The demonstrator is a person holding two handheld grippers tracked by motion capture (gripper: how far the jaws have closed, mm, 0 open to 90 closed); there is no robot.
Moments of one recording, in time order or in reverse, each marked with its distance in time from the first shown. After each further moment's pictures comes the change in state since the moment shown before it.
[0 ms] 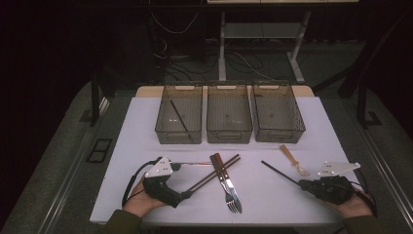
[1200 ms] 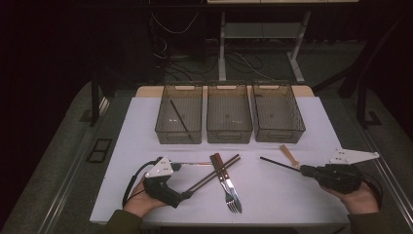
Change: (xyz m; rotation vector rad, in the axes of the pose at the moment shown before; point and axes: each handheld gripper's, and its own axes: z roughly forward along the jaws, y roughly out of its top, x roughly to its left) left arm -0.001 0.000 0.001 0.005 0.000 0.003; right arm -0.004 0.032 -0.031 -0.185 0.030 0.028
